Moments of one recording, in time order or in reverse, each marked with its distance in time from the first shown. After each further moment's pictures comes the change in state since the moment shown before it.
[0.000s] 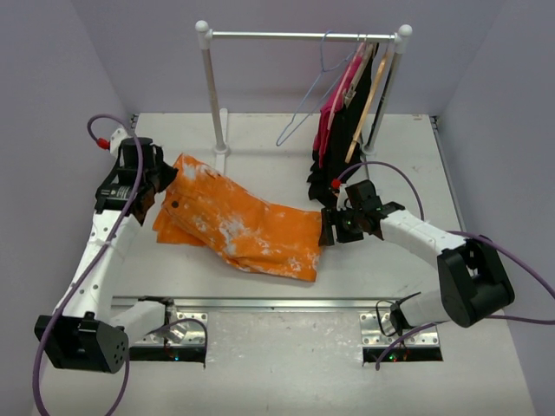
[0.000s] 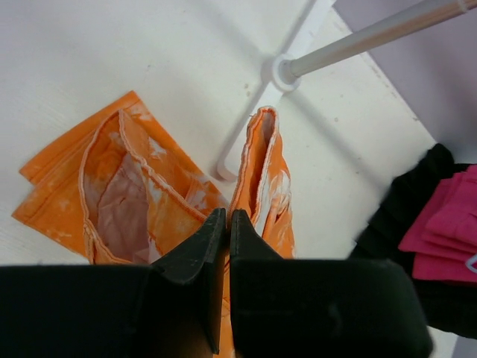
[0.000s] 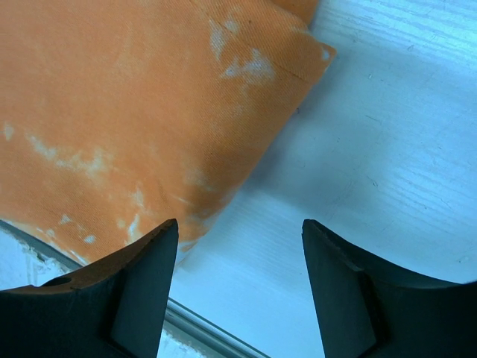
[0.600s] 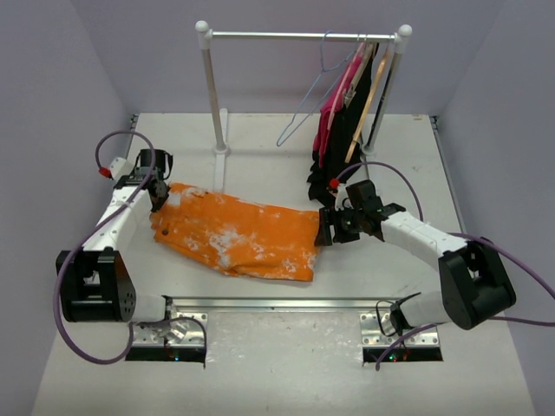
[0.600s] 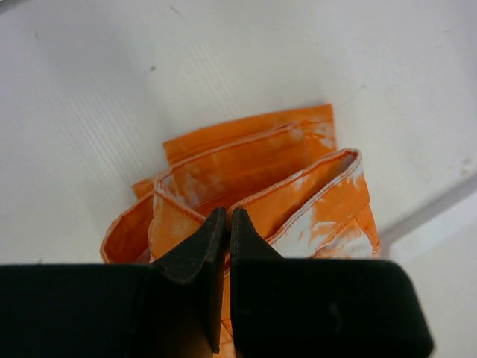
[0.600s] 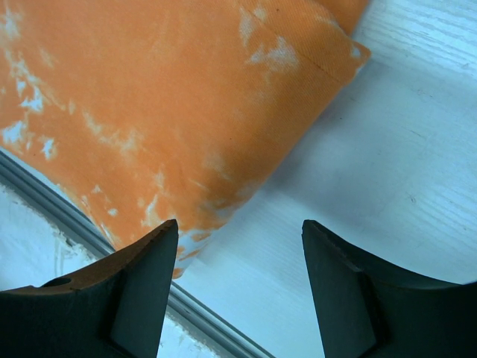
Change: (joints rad) left arm 0.085 0.280 -0.099 -0.072 -0.289 -0.201; right arm 0.002 -0.014 -0.012 0.038 -0.087 0.000
